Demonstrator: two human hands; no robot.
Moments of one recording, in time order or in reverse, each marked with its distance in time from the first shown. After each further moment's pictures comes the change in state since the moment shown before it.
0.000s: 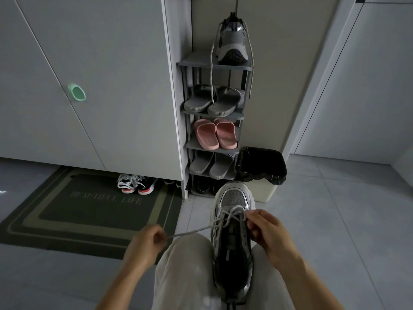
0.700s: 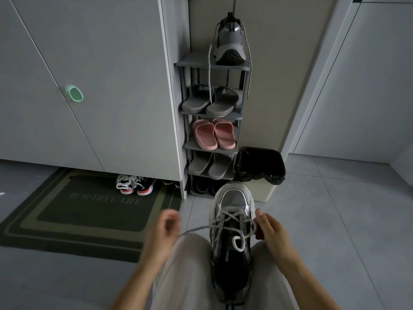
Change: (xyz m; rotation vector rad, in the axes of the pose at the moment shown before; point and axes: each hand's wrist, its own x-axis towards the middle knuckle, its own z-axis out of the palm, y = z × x) left_hand 0.001 0.037 0.018 -0.307 0.192 0.127; right_hand 0.005 0.014 -0.014 -0.401 0.085 -0.206
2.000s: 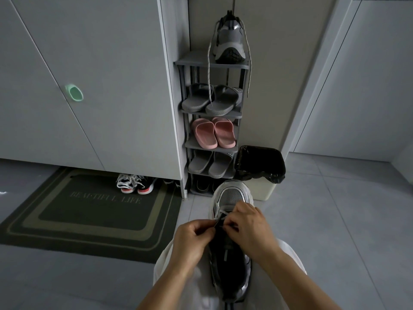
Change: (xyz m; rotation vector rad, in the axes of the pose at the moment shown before) left_hand -0.021 0.048 0.039 -0.465 -0.174 -0.222; right_hand 0.001 -0.021 0.029 -0.760 -0.094 -0.604
